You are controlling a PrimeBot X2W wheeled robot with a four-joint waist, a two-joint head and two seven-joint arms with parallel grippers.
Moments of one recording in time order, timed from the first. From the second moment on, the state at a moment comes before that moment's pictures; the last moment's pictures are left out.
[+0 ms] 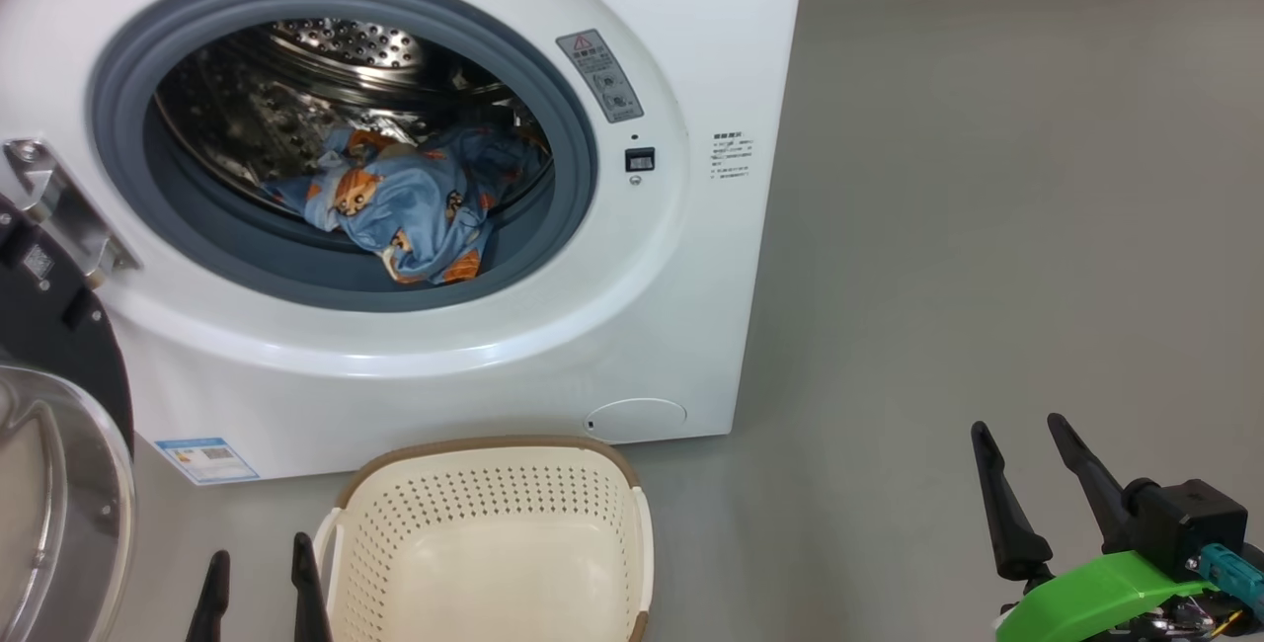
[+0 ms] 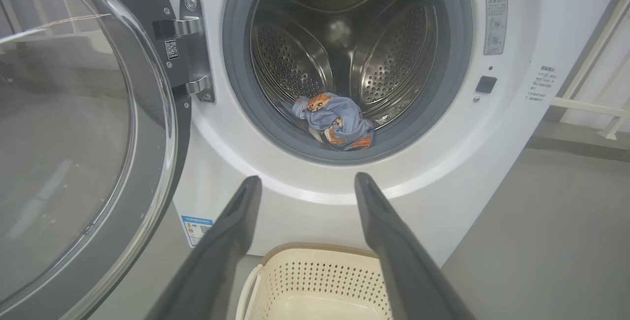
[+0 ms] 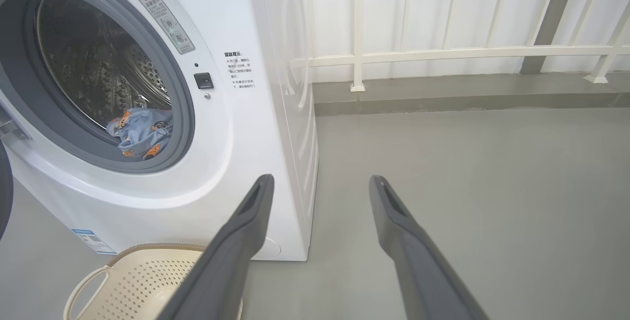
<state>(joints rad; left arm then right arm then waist) 0.14 0.22 -0.19 0.05 -0.45 0.30 -0.25 0.10 -0.04 -0.05 -0.05 0.17 0.13 0.03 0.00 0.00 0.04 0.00</state>
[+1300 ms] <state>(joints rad) -0.20 0.25 -0.26 0.22 -0.48 0.22 -0.03 0.02 -0.04 -0.02 -0.07 0.19 0.13 0.01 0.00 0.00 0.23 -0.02</state>
